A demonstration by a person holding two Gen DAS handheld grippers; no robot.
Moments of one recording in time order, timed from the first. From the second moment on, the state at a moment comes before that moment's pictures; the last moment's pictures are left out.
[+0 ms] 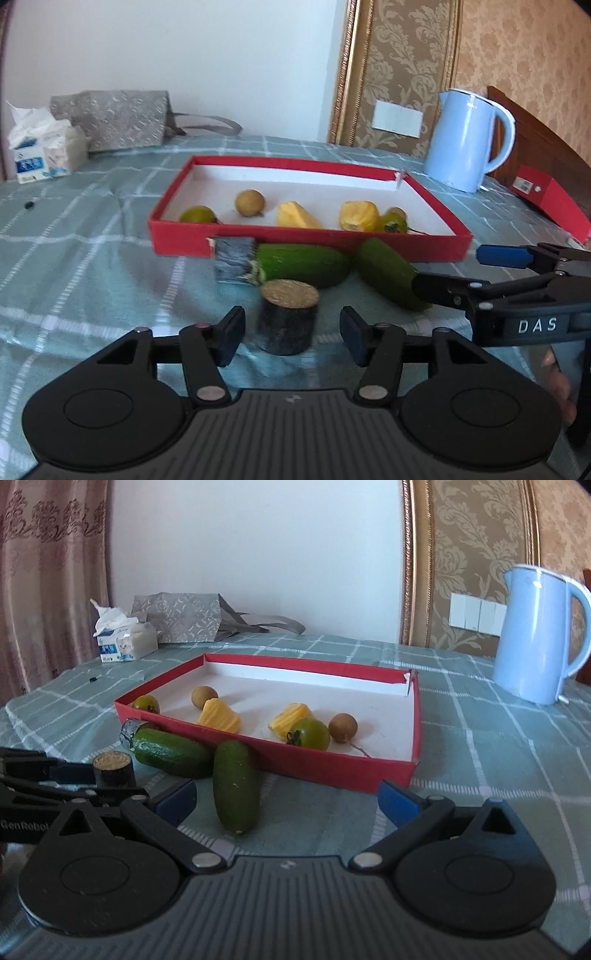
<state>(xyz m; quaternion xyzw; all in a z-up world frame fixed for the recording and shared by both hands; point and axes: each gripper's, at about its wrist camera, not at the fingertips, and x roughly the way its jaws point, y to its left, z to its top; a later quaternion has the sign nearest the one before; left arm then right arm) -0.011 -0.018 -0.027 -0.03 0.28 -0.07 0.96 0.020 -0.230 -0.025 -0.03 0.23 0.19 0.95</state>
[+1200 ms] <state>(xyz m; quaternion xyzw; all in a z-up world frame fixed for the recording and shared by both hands) -0.008 -0.004 -0.029 -0.04 0.29 -0.06 0.95 0.033 -0.180 -0.031 -0.12 0.26 0.21 0.93</state>
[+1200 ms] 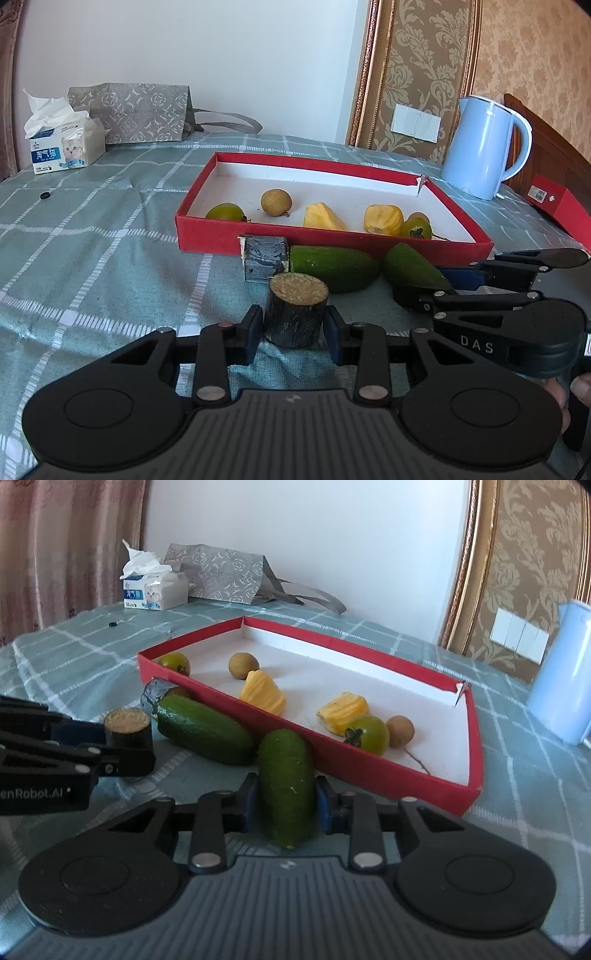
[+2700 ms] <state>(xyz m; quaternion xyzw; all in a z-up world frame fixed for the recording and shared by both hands) -0.013 -0.013 -0.025 -0.02 0.28 -0.05 0.96 0.030 -0.200 -0.031 -0.08 0.28 0.19 0.94</state>
